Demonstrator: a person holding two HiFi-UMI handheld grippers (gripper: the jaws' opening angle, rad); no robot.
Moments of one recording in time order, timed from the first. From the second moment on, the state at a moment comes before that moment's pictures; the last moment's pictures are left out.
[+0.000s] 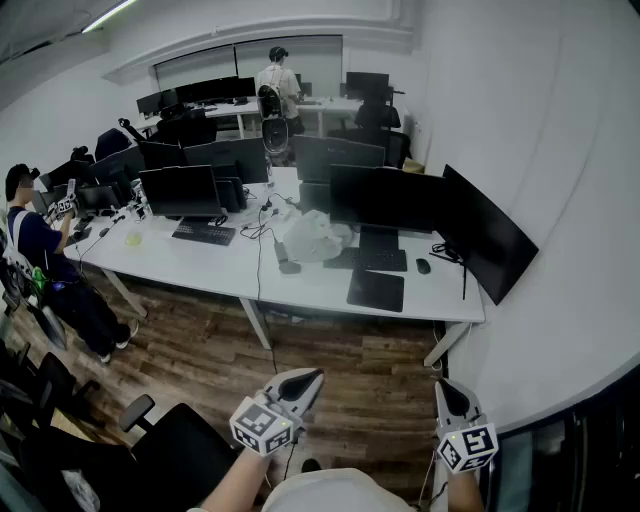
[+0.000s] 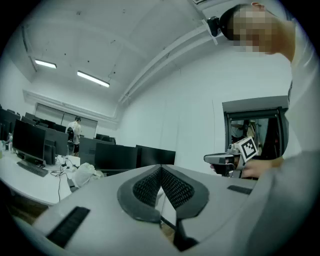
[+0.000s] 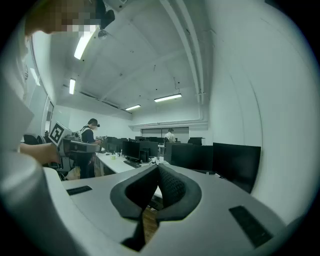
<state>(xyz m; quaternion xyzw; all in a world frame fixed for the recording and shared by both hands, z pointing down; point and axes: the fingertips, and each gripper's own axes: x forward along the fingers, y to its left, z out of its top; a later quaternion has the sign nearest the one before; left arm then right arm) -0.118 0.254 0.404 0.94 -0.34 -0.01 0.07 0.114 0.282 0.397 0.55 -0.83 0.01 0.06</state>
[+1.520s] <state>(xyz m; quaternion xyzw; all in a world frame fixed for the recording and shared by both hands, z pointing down) -0.127 0.255 0.421 0.93 -0.35 0.00 0.09 0.100 0.280 0.405 0.55 -0.83 0.03 0.05</state>
